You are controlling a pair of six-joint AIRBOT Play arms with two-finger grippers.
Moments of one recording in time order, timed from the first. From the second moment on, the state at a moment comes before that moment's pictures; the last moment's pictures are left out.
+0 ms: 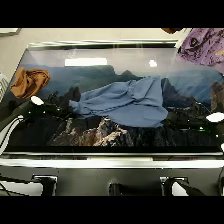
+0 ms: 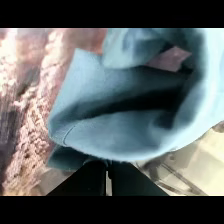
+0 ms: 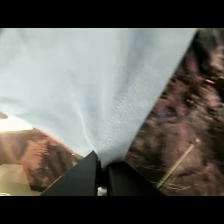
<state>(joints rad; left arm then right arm) 0.05 -1.64 1.08 0.95 -1.00 -1.38 -0.35 -1.13 0.75 -0.82 1.11 1.27</state>
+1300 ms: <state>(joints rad) 0.05 -0.78 2.01 1.51 -1.23 -1.75 -0.35 -0.81 2.10 -0.96 1.28 1.56</state>
